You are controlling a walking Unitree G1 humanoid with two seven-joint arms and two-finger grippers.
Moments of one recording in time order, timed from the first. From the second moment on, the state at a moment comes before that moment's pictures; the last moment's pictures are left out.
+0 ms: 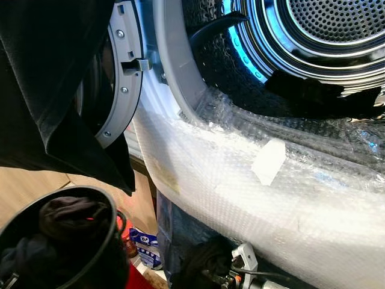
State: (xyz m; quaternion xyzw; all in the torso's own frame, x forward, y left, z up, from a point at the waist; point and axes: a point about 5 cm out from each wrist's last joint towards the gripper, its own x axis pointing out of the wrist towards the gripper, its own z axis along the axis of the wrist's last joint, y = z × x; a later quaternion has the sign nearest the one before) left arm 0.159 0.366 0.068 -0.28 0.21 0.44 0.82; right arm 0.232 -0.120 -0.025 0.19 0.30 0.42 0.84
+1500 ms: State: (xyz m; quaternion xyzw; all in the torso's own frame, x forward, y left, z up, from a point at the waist) left arm 0.166 0.381 0.083 -0.19 0.18 0.46 0.85; right arm 0.229 -0.118 -0.026 0.19 0.30 0.42 0.83
